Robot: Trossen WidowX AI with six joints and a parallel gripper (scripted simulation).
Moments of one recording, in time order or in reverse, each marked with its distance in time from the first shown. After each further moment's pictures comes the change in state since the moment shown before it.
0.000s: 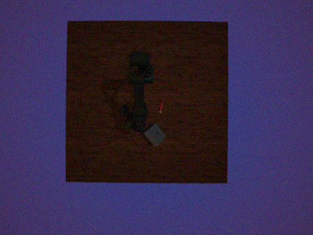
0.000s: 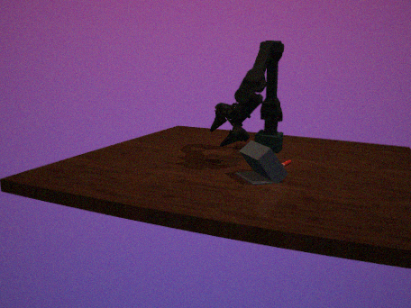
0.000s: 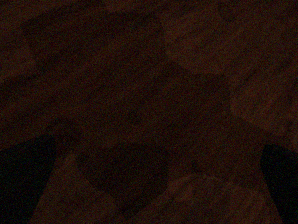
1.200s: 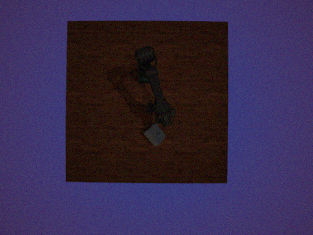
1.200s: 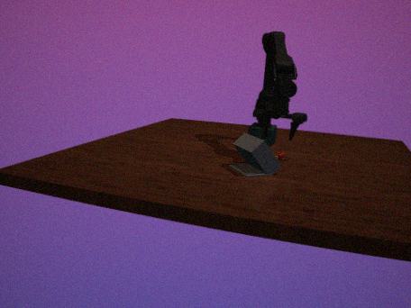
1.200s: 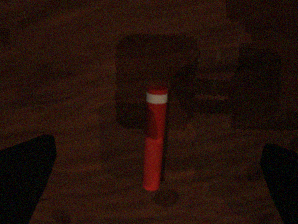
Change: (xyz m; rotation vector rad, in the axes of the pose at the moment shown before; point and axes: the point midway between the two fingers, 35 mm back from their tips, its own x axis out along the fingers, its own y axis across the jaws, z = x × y) arm -0.146 0.117 -0.130 -0.381 0.439 0.587
